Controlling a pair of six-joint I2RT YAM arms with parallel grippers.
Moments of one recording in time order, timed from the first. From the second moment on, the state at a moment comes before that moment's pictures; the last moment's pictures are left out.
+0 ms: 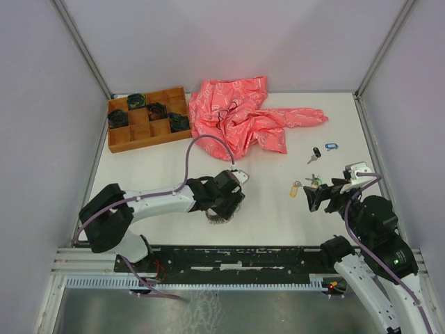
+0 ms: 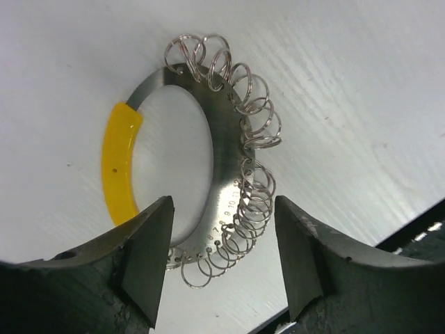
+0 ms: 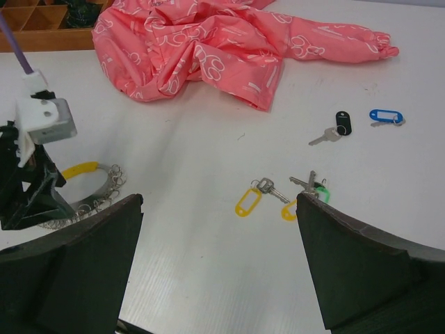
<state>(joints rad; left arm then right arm) -1.01 1.57 0.89 -0.40 -0.10 -0.26 0.41 0.24 0.74 -0.72 0.08 0.13</state>
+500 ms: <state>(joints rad) -0.89 1.41 0.82 -0.19 -0.04 -0.34 0.41 0.24 0.73 -0.71 0.03 0.12</state>
